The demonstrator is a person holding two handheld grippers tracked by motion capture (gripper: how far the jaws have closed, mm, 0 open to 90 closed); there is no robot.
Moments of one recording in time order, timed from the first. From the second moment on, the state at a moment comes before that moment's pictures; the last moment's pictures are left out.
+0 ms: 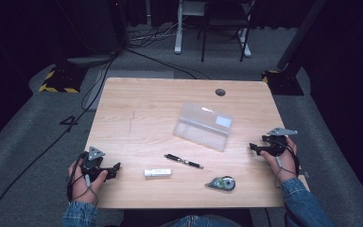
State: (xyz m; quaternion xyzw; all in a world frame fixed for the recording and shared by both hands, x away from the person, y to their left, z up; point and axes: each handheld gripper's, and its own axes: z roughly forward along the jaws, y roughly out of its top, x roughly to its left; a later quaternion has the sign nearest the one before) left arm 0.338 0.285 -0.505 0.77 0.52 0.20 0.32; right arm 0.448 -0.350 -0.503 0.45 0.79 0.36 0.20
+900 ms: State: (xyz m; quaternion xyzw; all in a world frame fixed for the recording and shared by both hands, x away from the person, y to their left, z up) left arm 0.338 0.285 -0.505 0.77 0.52 0.20 0.32; right arm 0.445 -0.338 -0.498 0.45 0.79 0.37 0.19
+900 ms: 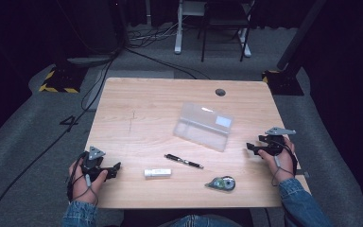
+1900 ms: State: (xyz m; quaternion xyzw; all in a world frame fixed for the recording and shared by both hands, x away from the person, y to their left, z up) left arm 0.338 0.285 -0.505 0.77 0.52 0.20 0.32; right arm 0.453 -0.256 -0.488 0.41 0.81 0.41 0.14
